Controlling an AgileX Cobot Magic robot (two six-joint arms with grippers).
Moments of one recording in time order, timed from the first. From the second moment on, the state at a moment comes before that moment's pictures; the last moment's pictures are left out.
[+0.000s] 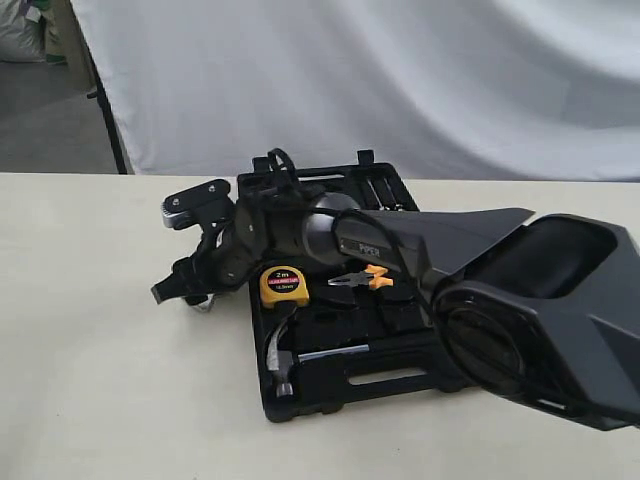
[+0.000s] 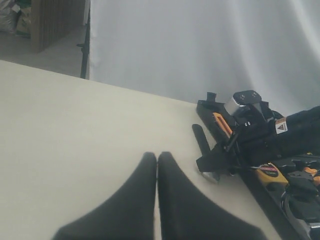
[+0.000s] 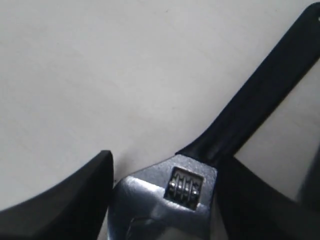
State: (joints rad) left arm 0.13 0.00 -0.01 0.02 0.10 -0.31; right arm 0.87 2.53 -2.01 0.19 0.48 -0.14
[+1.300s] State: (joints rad) left arm 0.13 0.00 -0.01 0.02 0.10 -0.31; right arm 0.99 2.29 -1.70 0.60 0.90 -0.03
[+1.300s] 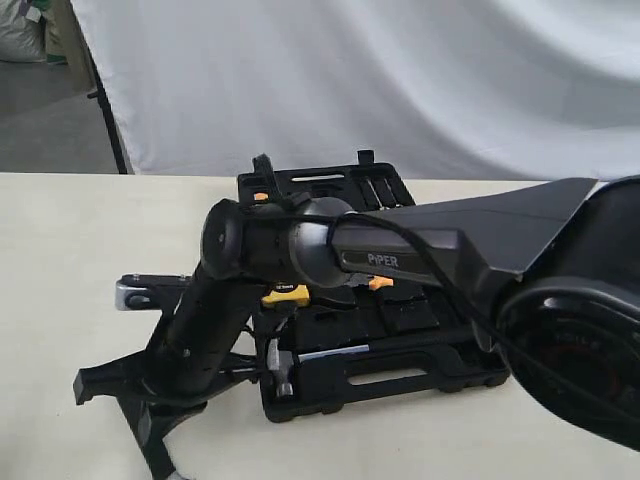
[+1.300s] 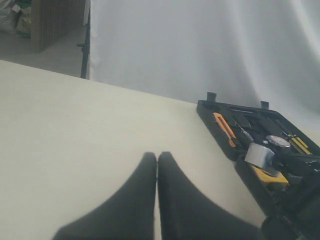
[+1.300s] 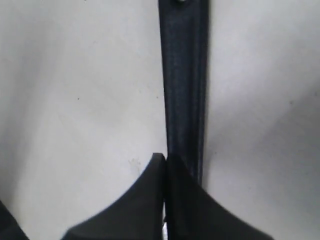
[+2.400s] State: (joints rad) left arm 0.13 0.00 -0.01 0.02 0.10 -0.31; right arm 1.21 2.28 -1.86 0.00 1.21 -1.53
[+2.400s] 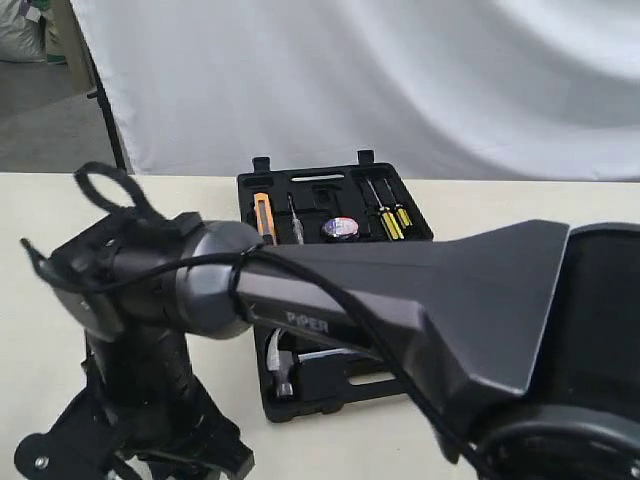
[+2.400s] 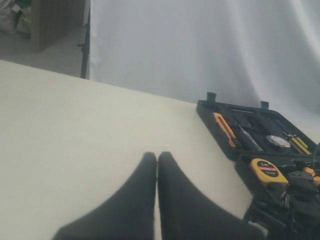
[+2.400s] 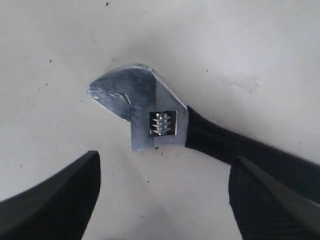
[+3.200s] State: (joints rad) left arm 0.13 0.00 -0.01 0.02 0.10 -0.31; right arm 1.37 2.32 -1.83 -0.39 1.16 -1.51
